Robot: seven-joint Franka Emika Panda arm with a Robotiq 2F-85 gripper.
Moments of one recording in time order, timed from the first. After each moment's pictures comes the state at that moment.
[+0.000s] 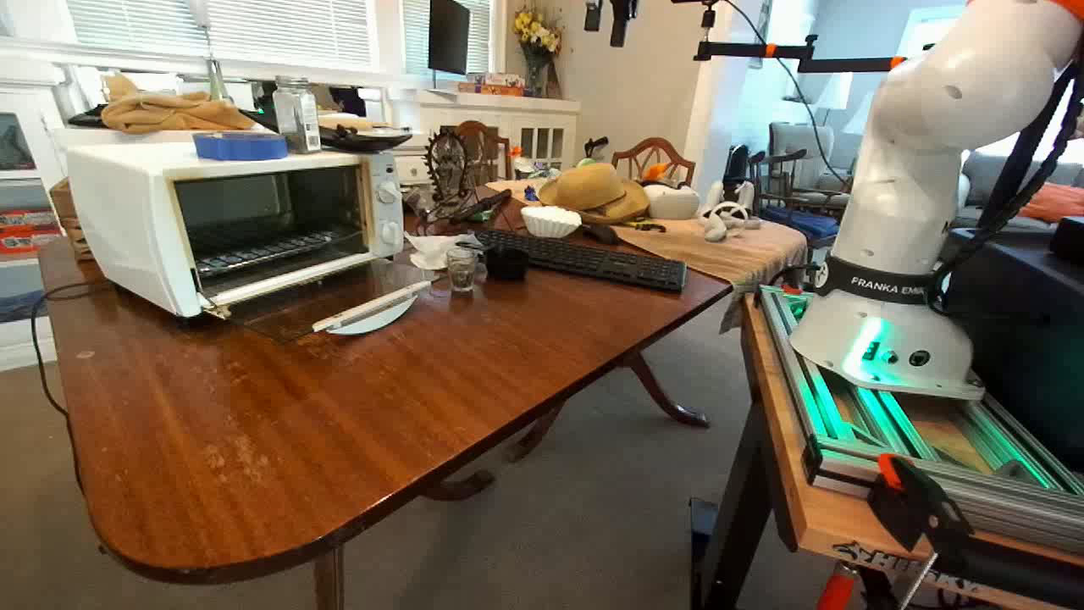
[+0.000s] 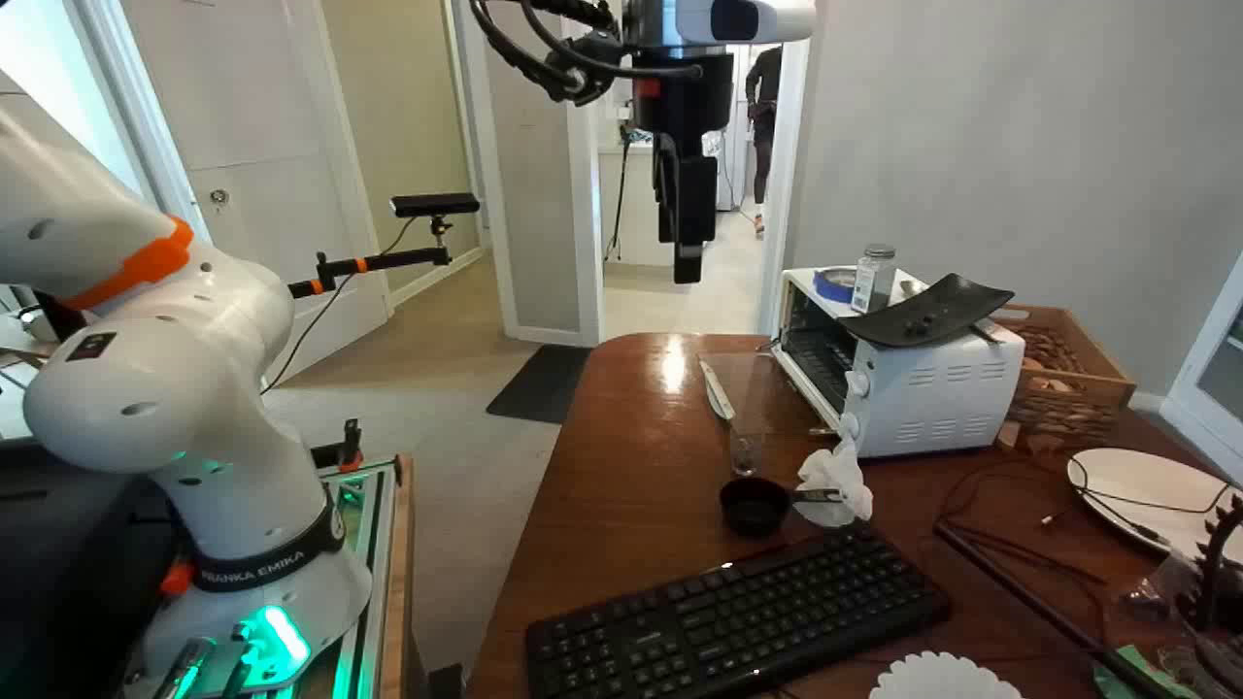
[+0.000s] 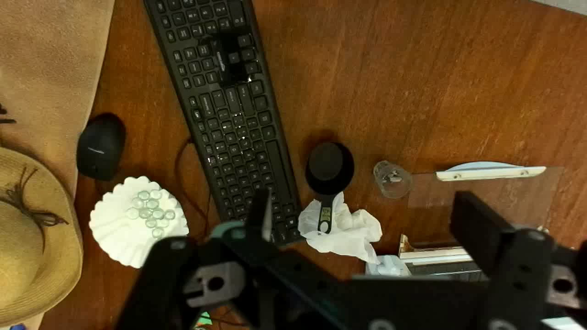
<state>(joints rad) -0.09 -0.48 -0.14 -2.23 0.01 1.80 0.01</state>
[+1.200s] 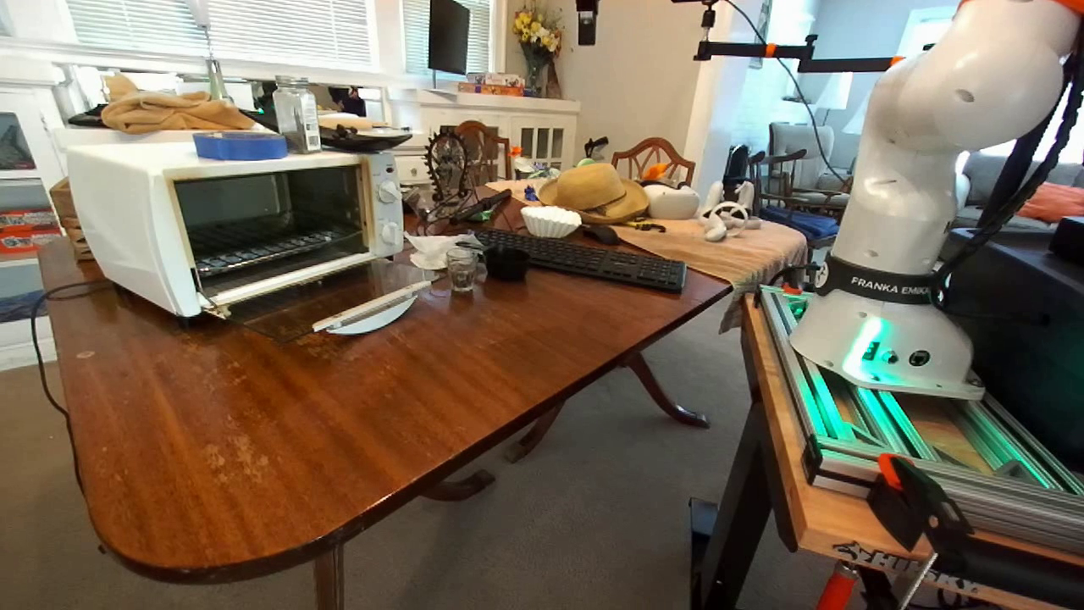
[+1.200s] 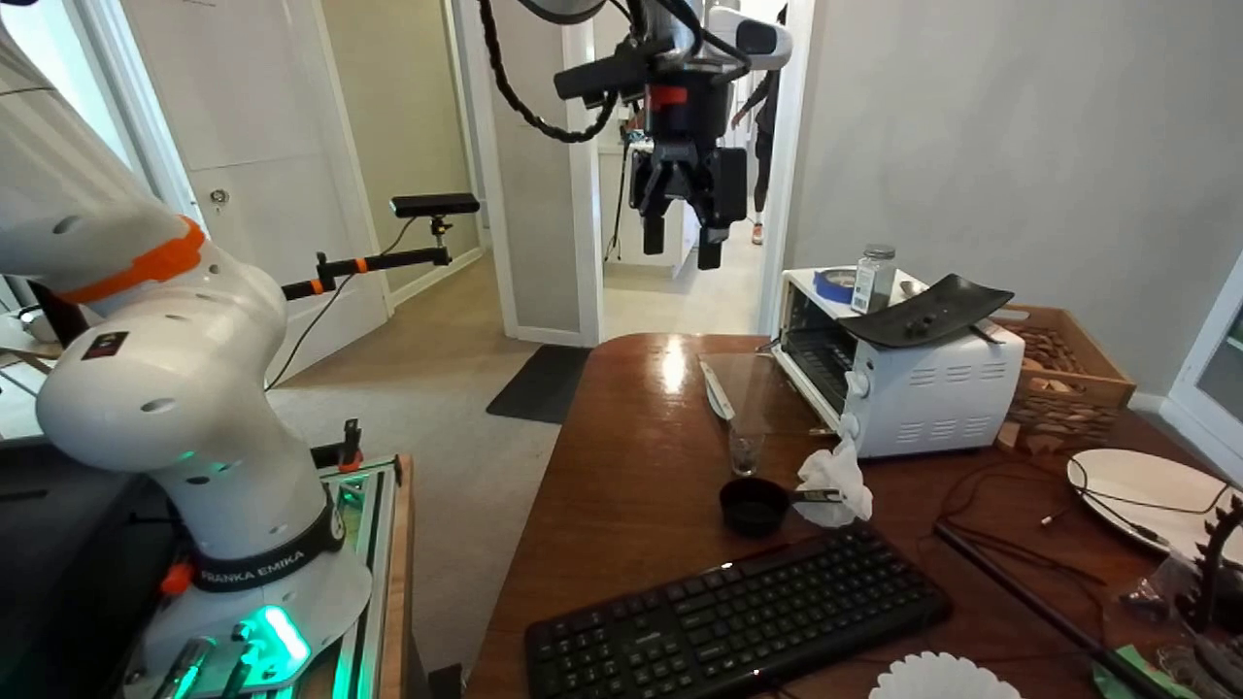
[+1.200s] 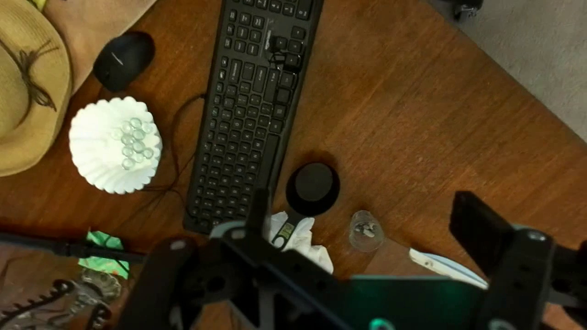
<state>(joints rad) -0.01 -0.37 -0.03 -2.17 -0.15 1.76 -0.23</state>
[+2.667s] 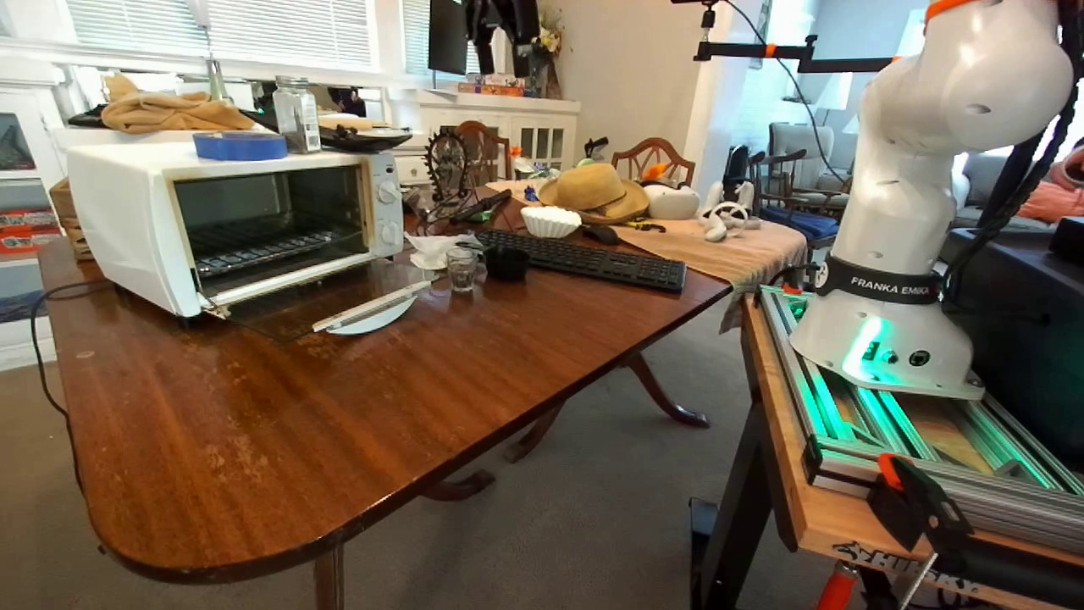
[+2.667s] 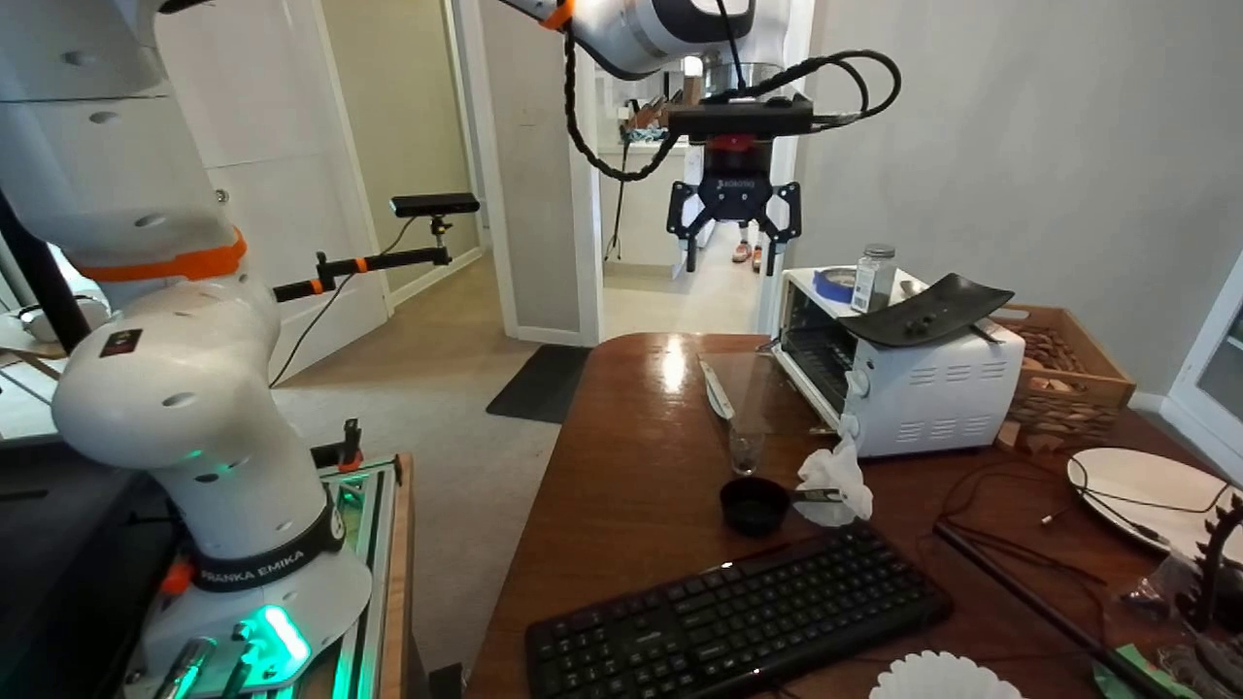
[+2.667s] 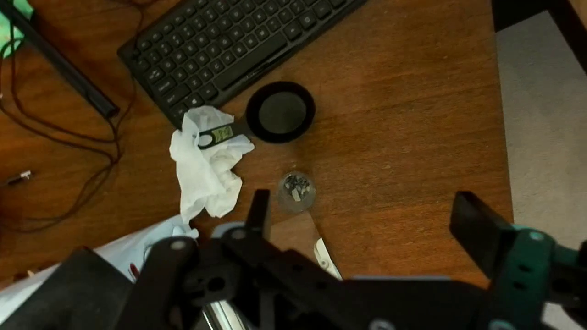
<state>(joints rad) 0.08 -0.02 0.03 -1.91 -0.20 1.79 -0.80</state>
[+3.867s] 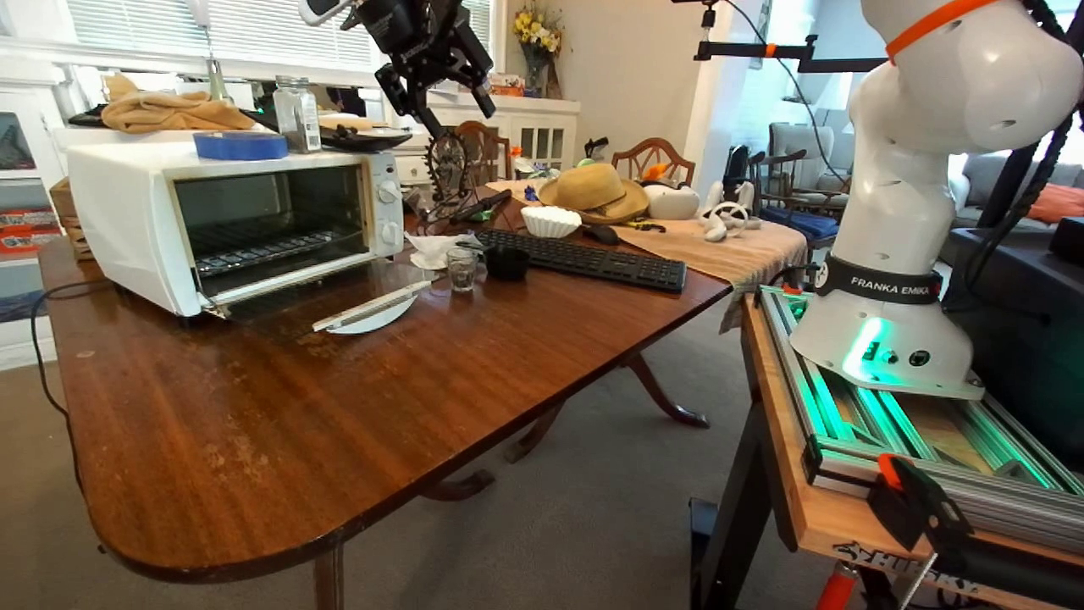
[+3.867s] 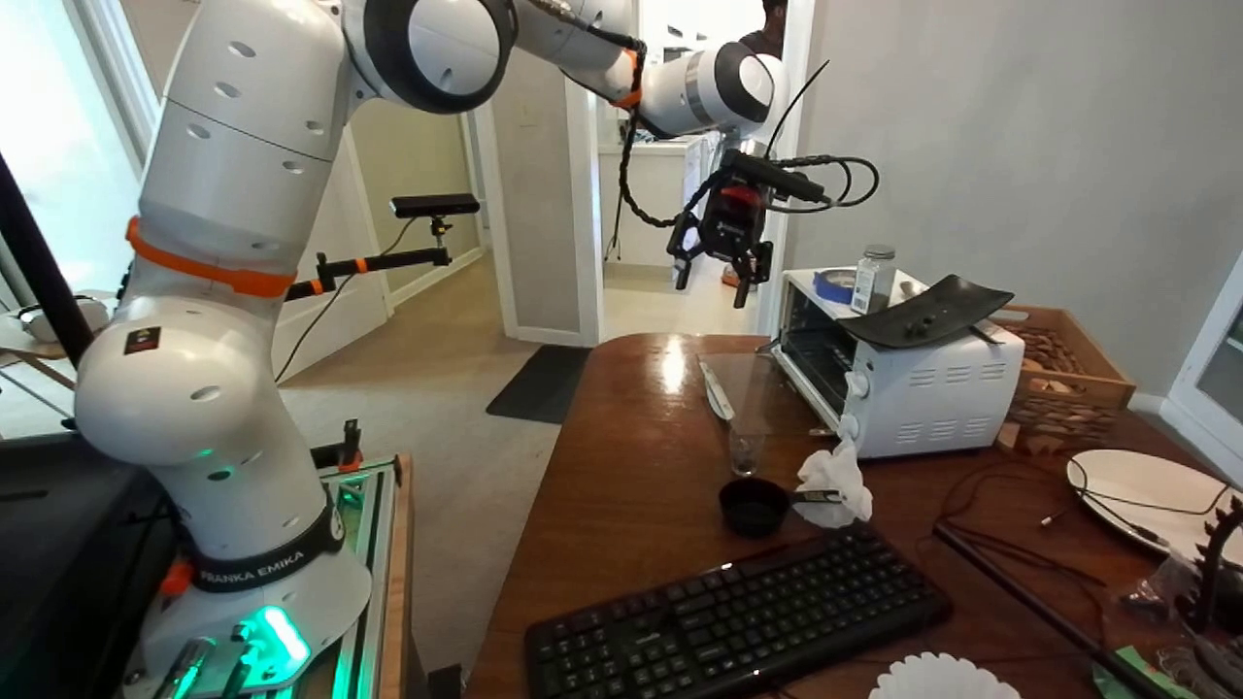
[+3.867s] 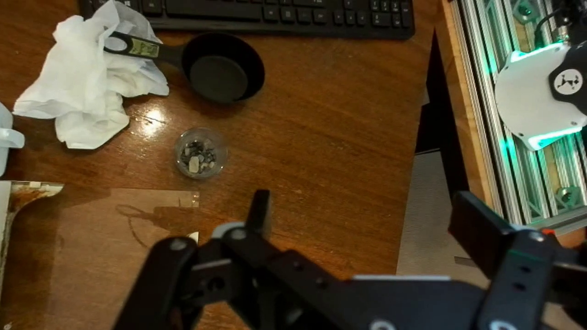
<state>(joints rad) 0.19 0.49 0.15 -1.38 -0.34 1.32 -1.11</state>
